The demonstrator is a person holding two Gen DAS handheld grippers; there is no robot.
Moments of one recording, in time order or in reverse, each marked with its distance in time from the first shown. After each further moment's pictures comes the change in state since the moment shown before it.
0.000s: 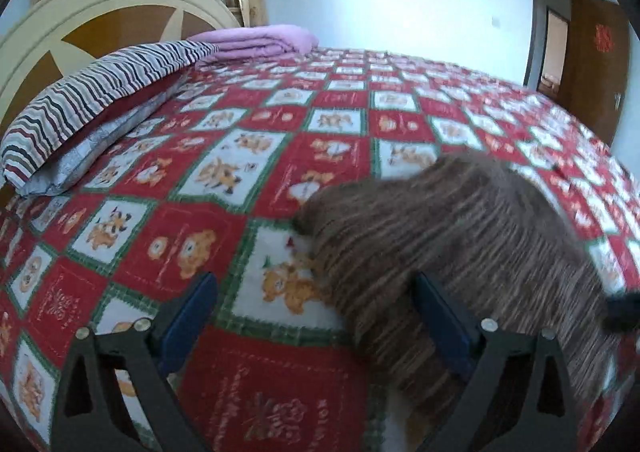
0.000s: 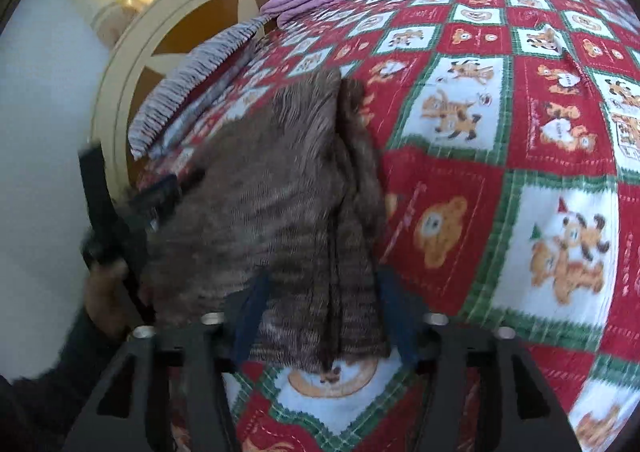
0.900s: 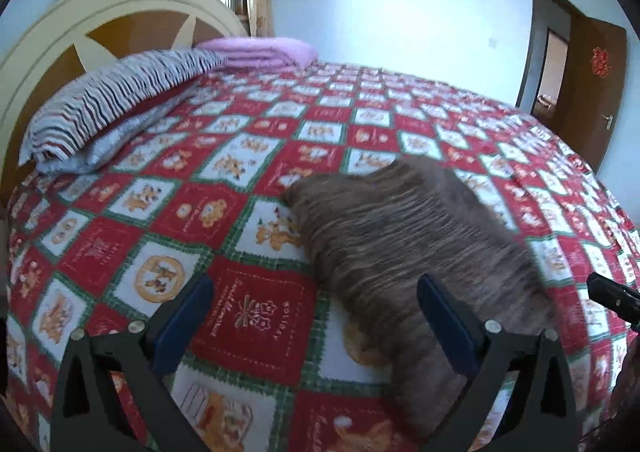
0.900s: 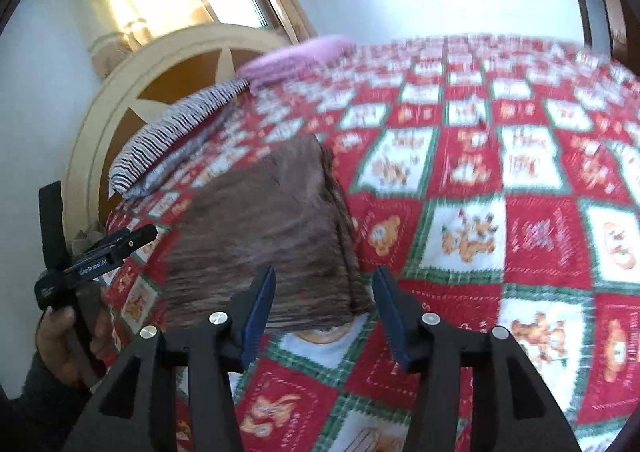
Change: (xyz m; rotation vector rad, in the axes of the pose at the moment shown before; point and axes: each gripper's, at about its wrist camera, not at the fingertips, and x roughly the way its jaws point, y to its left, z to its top) left arm -0.089 -0.017 -0.025 -0.051 -0.037 -0.020; right arm -0.095 0.043 -0.053 -0.036 -0.304 -0.219
